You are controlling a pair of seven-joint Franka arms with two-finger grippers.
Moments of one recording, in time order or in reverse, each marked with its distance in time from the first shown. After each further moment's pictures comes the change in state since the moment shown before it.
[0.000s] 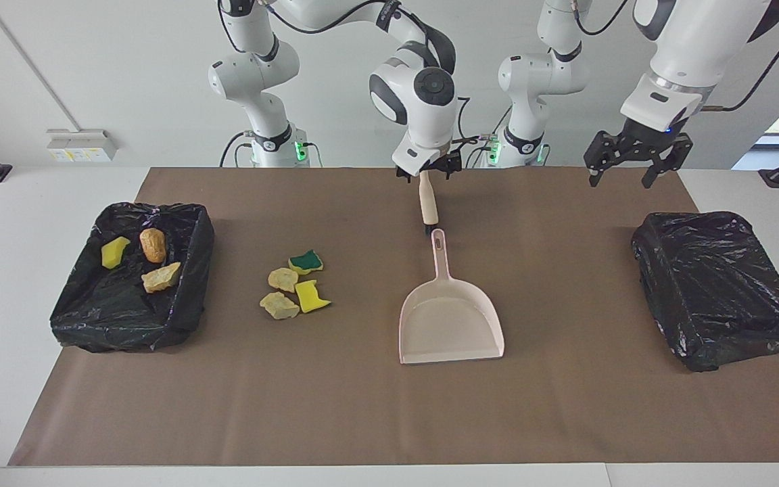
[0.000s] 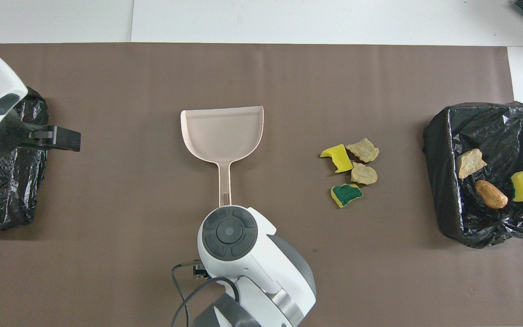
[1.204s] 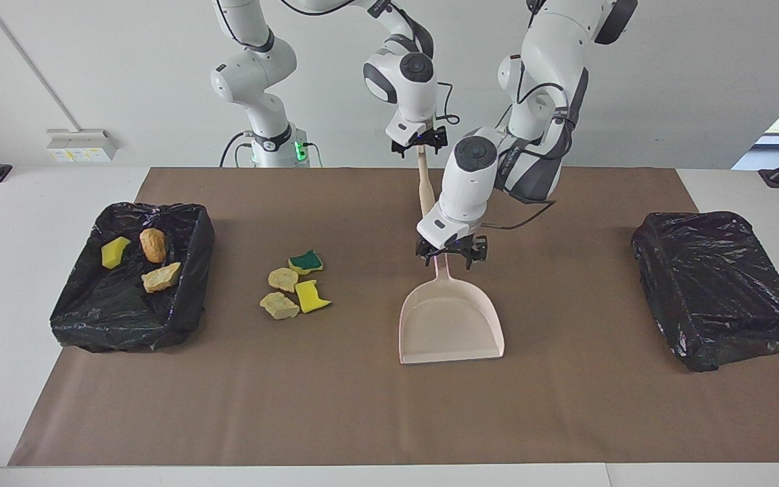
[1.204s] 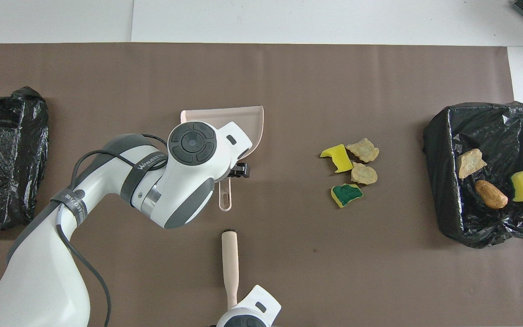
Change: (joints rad) left arm -0.072 0.381 -0.337 -0.221 0.194 0.482 -0.456; right arm 0.190 -0.180 0.000 -0.414 0.107 0.322 0.060
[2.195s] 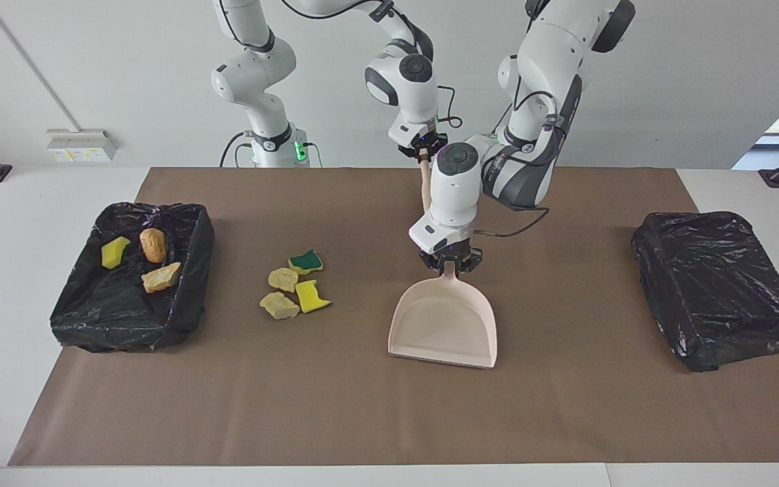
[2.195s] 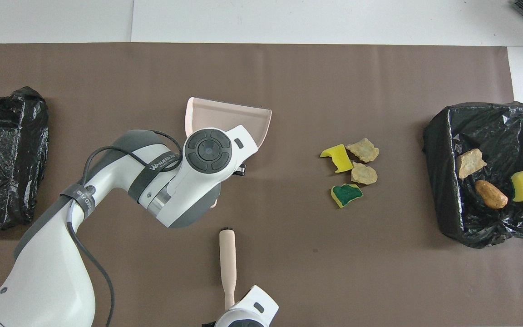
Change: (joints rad) left arm -0.002 -0.009 -0.014 0.016 0.138 -0.036 0.079; right arm 0.020 0.015 -0.012 -0.017 0.000 0.083 0.012
